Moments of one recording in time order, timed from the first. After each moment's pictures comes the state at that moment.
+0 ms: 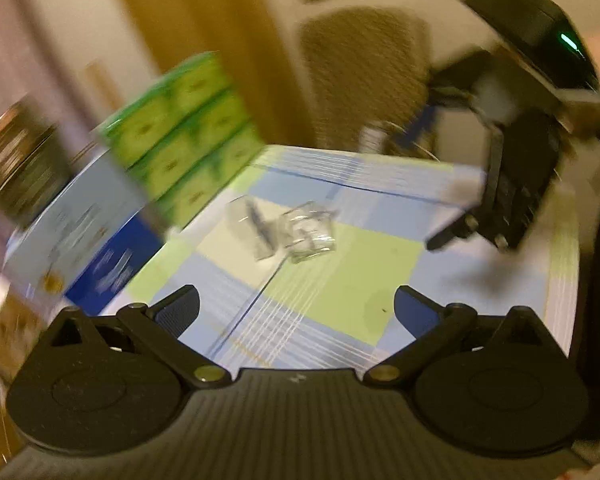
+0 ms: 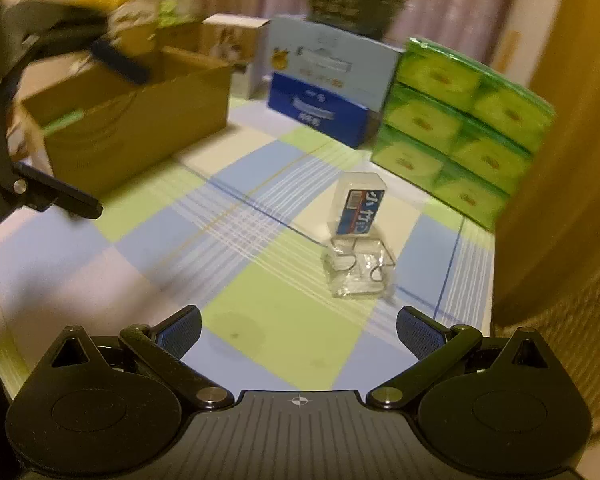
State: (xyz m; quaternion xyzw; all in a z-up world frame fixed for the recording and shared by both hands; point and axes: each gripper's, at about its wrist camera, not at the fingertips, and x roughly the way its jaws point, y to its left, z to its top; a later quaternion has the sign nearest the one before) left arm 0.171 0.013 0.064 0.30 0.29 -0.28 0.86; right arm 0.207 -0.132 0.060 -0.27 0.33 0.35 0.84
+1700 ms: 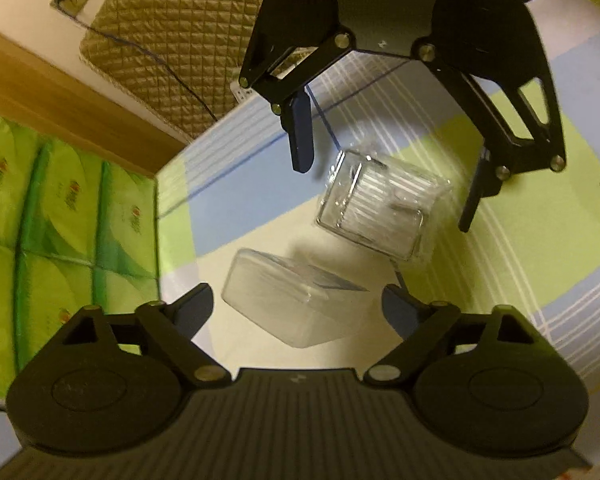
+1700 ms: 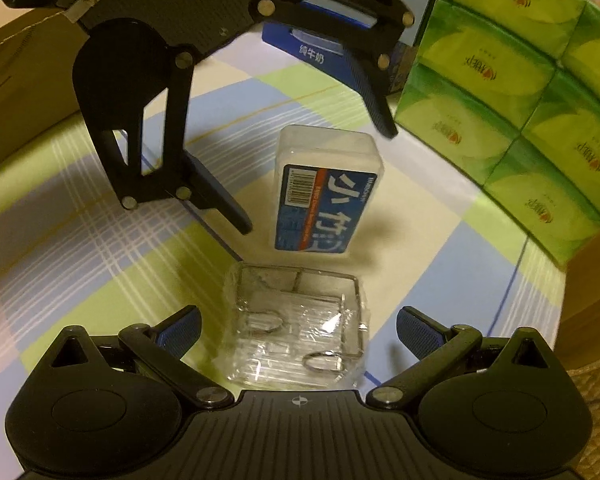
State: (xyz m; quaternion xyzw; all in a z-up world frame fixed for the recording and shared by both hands) left arm 0.409 -0.027 -0.062 0.56 0.22 -0.48 0.64; right arm 0.392 -0.093 -0.035 -0.28 0.39 0.40 0.78
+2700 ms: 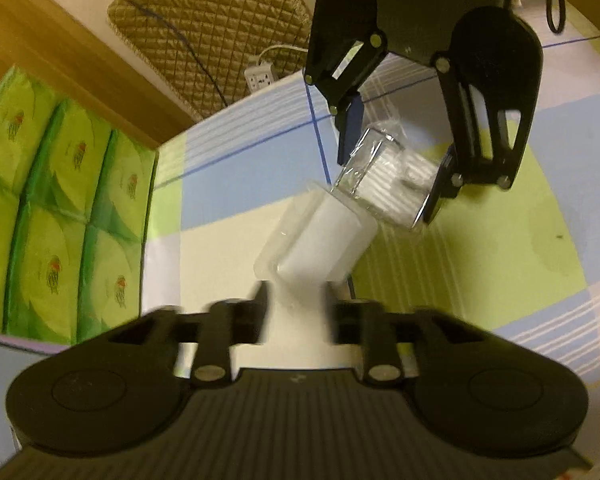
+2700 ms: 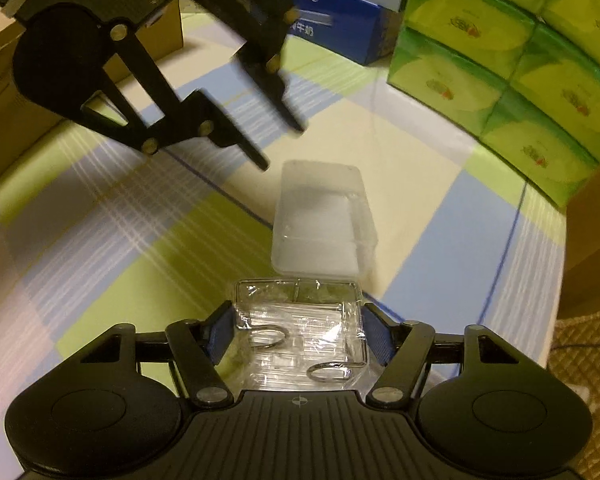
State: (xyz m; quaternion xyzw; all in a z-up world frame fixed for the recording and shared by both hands) left arm 0.378 -0.024 -0.044 0.51 0.26 -0.45 0.68; right arm 0.363 -0.109 -0.027 -0.27 0.44 0.36 0.78
